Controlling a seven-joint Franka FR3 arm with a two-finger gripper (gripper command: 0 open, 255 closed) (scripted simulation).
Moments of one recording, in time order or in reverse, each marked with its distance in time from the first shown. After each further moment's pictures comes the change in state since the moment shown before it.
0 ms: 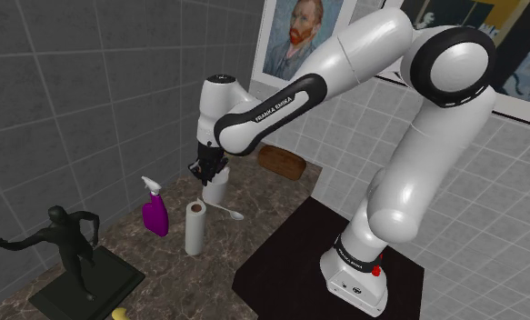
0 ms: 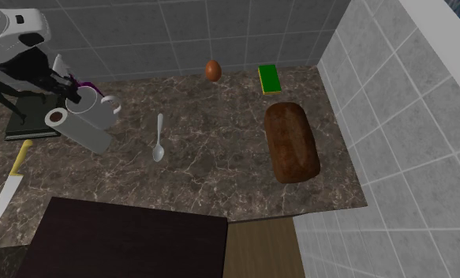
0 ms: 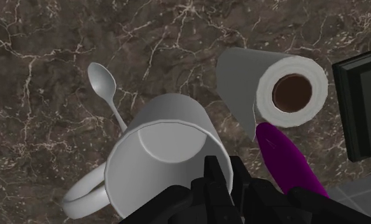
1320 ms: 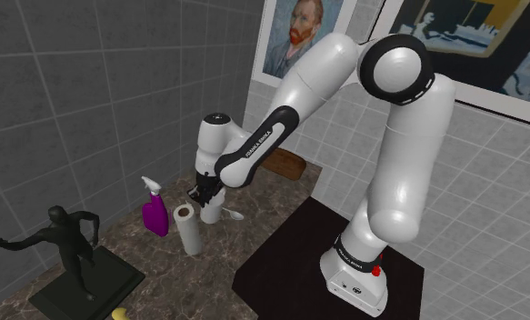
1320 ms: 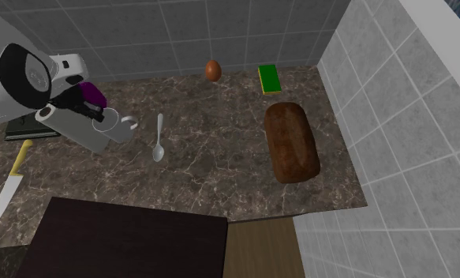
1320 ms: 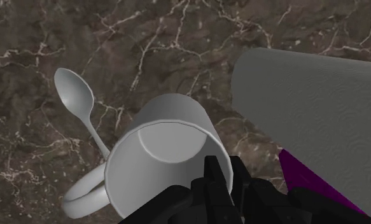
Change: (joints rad) arm 0.015 0.236 -0.037 -0.028 -0.119 0.263 0.091
